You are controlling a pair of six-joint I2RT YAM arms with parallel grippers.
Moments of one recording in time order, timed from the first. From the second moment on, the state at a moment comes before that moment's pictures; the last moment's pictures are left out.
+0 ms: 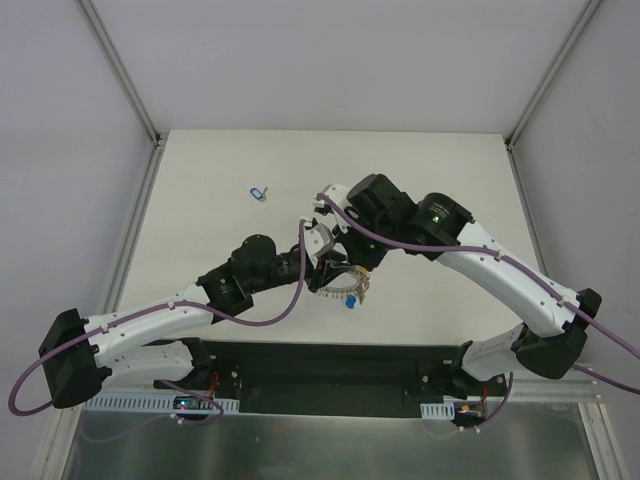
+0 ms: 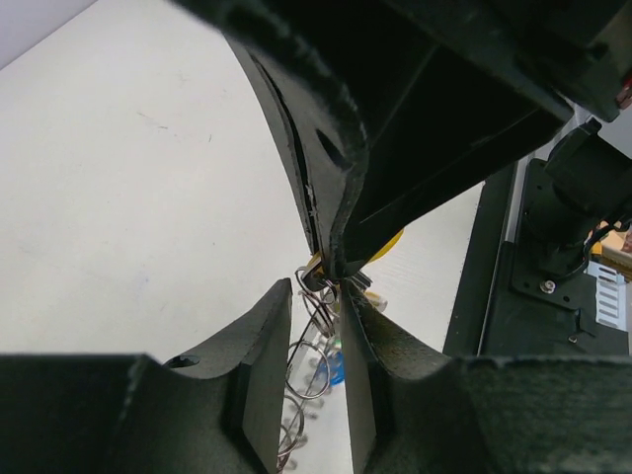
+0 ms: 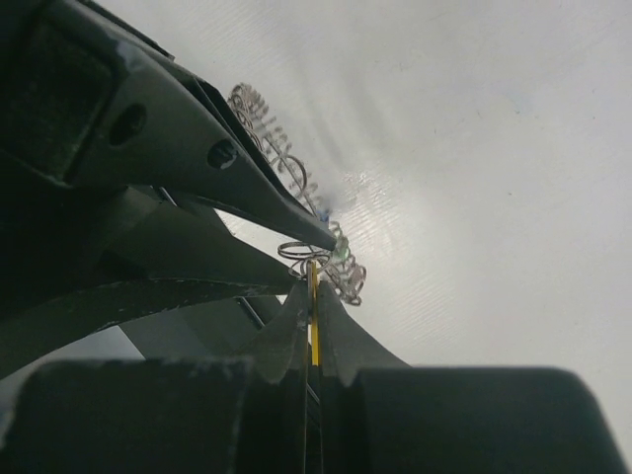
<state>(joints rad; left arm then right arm) -0.98 1.05 0.69 0.24 0.23 -0.02 0.98 1.42 1.64 -1.17 -0.02 -0.03</state>
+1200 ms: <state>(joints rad) -0.98 1.07 0.70 0.22 0.21 0.03 0.98 1.42 1.67 -1.23 0.00 -0.02</state>
